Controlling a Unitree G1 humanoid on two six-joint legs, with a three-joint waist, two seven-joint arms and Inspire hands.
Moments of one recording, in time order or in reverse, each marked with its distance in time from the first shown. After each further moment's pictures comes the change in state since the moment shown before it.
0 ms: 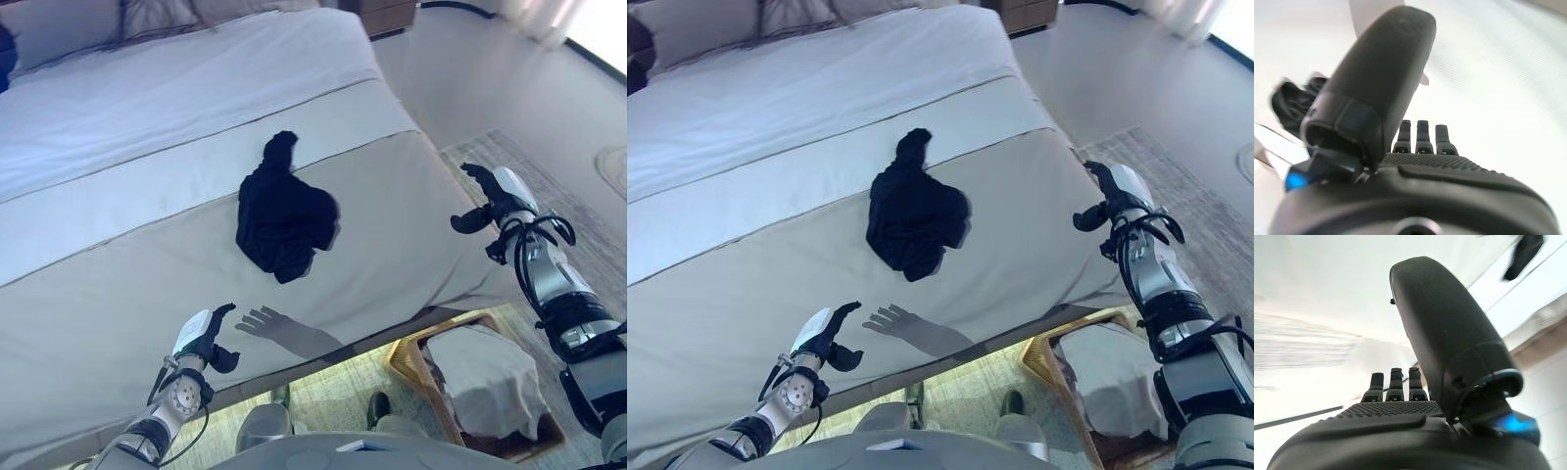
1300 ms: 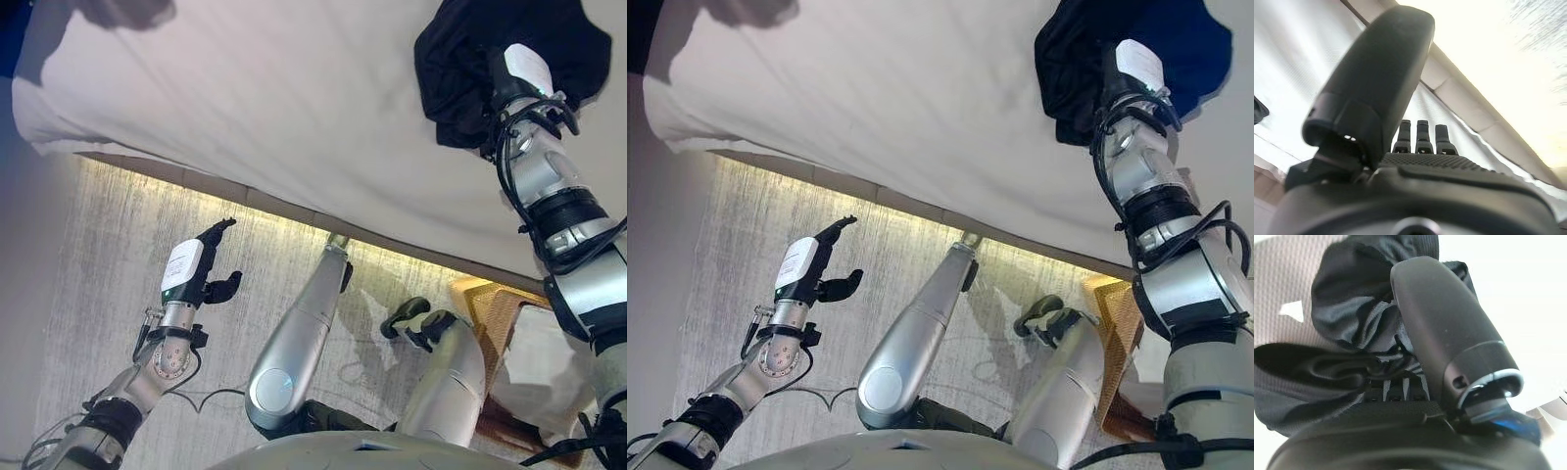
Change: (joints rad) left arm 0.073 0.212 0.001 -0.556 -0.012 -0.071 0.211; right arm -0.571 0.037 0.235 0.185 -0.010 0.267 -0.052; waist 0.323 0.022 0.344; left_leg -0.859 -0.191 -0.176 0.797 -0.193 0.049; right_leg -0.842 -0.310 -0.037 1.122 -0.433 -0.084
